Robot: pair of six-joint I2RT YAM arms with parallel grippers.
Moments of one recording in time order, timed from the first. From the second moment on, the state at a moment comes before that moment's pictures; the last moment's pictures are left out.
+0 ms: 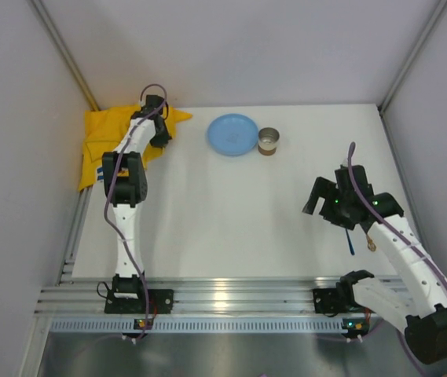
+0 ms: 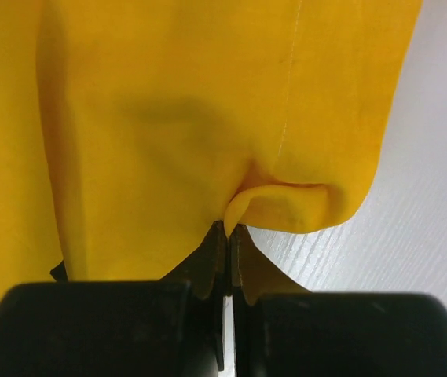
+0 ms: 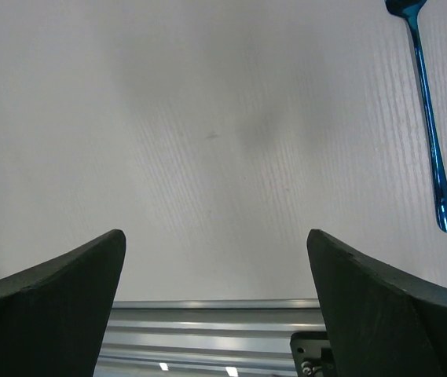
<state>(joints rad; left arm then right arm) -0.05 2.48 2.19 -0.73 -0.17 -0.37 0.29 0.94 0.86 -0.90 0.03 0.63</state>
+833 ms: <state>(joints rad) -0.61 1.61 1.37 -0.84 -0.23 -0.61 0.29 0.66 0.81 -0.96 -0.04 0.55</state>
